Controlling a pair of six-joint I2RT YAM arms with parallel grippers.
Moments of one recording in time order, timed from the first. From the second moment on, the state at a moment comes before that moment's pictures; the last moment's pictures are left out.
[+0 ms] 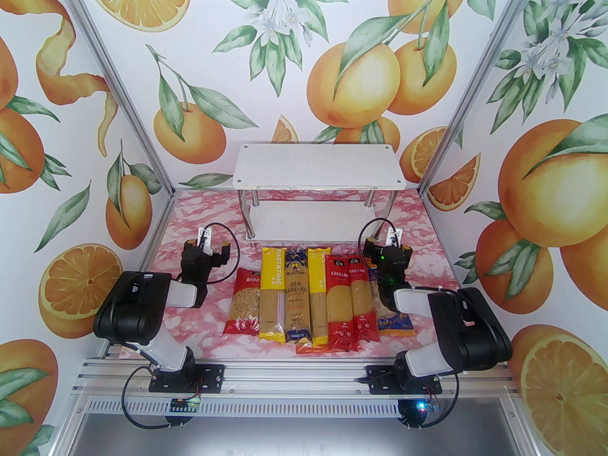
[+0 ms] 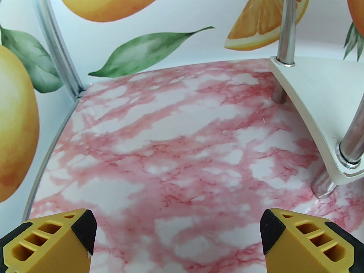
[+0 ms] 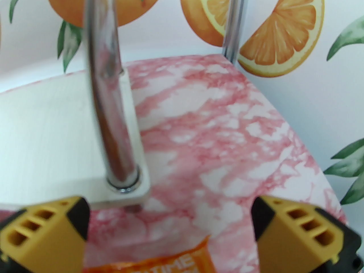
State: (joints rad) left arm -0.05 1.65 0.40 0.96 -0.12 0.14; right arm 0.14 1.51 0.41 0.78 0.40 0.09
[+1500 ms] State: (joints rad) left arm -0.07 1.37 0.71 0.39 0.02 0.05; right arm 0.12 1.11 0.81 0.06 0.11 0.13
